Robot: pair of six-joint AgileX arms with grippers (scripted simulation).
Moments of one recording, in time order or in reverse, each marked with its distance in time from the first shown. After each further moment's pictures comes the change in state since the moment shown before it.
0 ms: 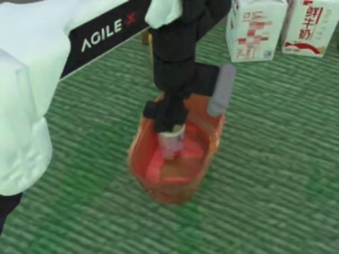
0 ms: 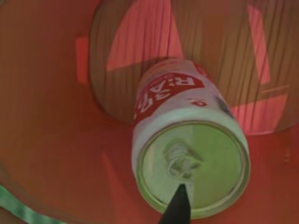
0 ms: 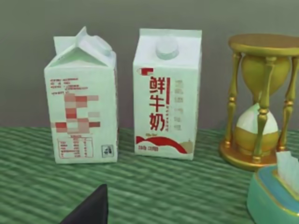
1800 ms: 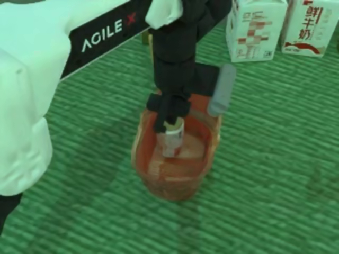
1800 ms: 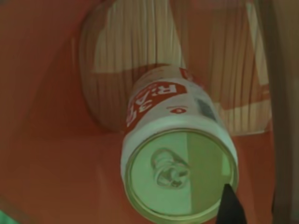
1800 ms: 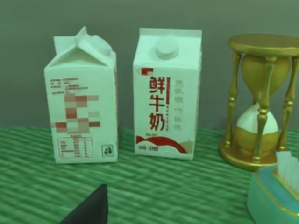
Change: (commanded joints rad) left arm 0.000 0.000 0.000 0.000 0.000 0.000; right arm 0.000 0.000 0.000 0.000 0.000 0.000
